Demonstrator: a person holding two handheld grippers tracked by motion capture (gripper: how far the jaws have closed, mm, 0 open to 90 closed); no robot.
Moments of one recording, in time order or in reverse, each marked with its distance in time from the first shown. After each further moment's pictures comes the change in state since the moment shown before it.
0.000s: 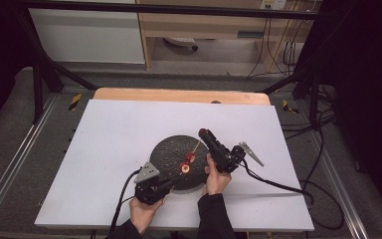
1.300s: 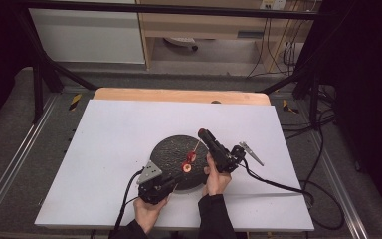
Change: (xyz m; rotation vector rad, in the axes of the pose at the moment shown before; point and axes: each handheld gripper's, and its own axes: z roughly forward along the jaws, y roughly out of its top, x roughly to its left) left arm -0.008 0.002 0.007 -0.053 0.009 -0.013; right arm 0.001 0.000 -0.001 0.012 0.012 0.044
